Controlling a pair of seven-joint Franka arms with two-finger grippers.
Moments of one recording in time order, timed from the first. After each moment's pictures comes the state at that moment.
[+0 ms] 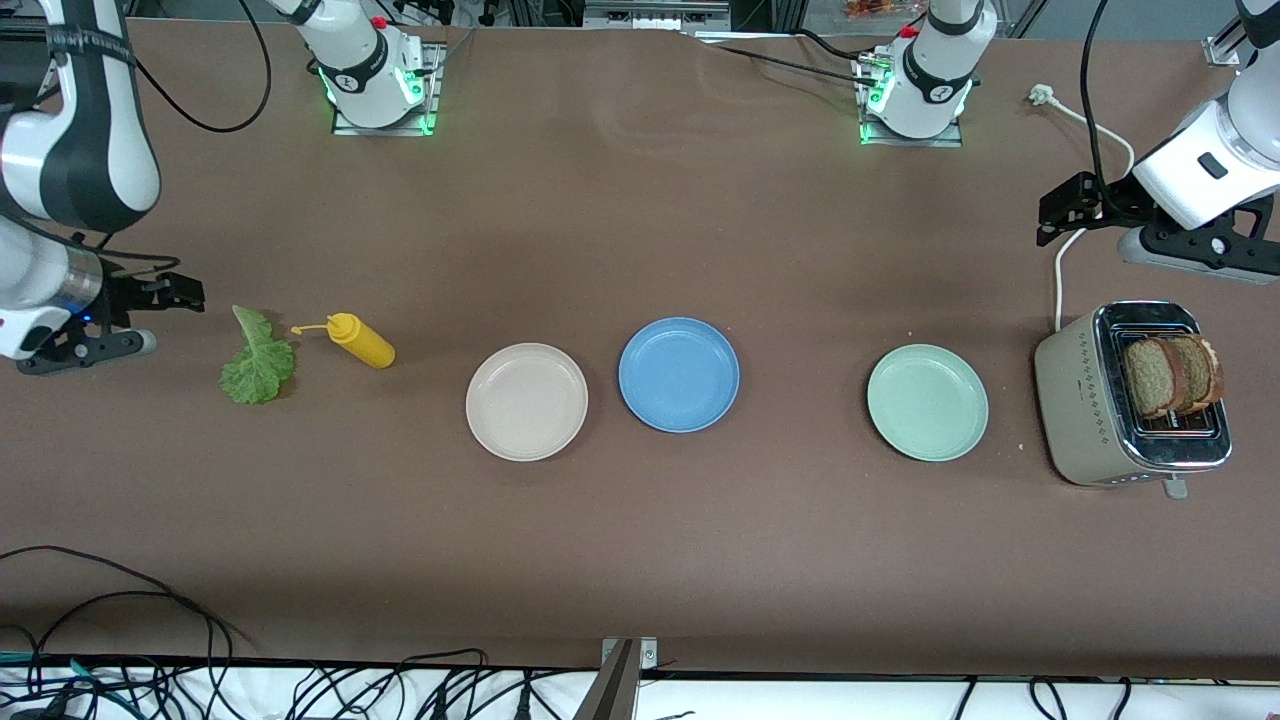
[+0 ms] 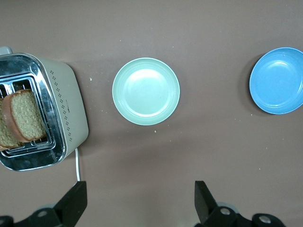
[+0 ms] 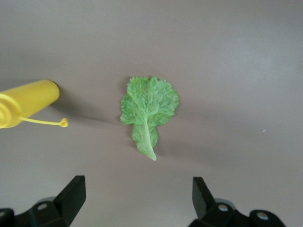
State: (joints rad) left arm -0.01 -0.01 -0.05 -1.64 -0.02 1.56 0.10; right arm 0.02 0.17 -0.15 -1.85 -0.13 1.88 -0.37
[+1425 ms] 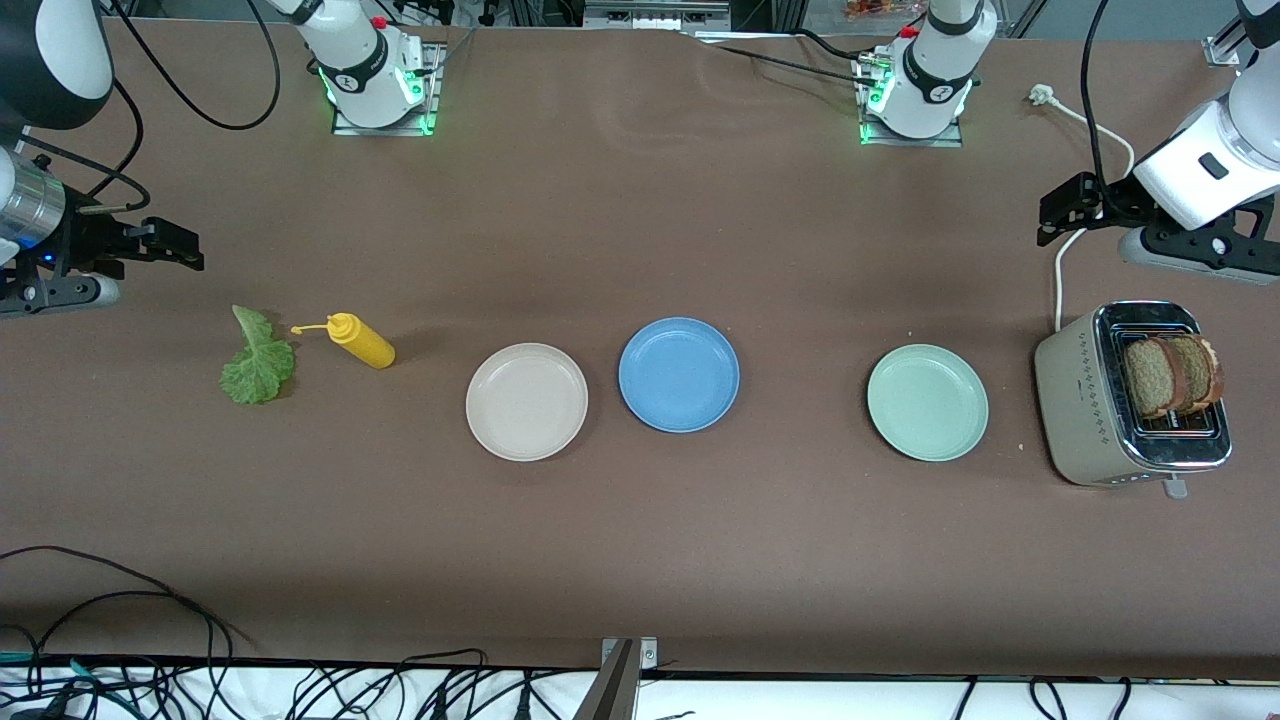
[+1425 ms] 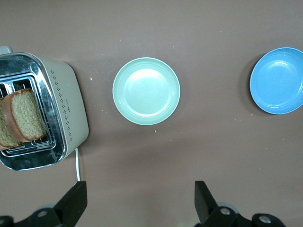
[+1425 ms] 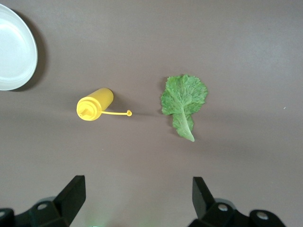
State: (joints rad) left arm -0.01 -0.01 -0.05 -1.64 -0.02 1.56 0.10; right arm 0.02 0.05 -0.07 -1.75 -0.03 1.67 -0.19
